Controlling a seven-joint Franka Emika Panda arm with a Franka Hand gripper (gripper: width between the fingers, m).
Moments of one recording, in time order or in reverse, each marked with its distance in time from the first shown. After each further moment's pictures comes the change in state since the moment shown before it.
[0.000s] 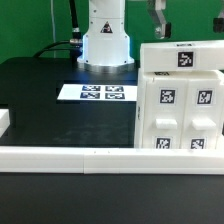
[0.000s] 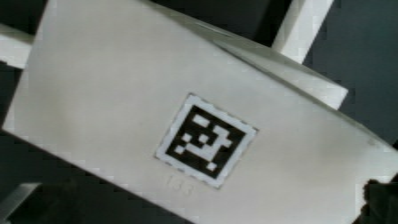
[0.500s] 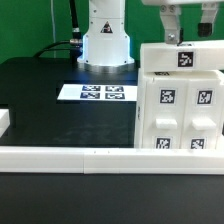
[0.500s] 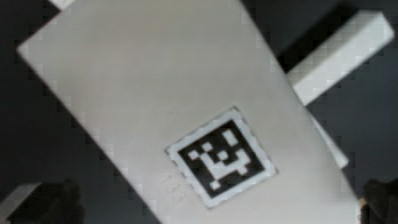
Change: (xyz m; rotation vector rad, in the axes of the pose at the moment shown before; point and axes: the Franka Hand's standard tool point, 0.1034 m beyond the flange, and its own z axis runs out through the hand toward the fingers) arm -0.004 -0.001 0.008 -0.024 0.010 -0.517
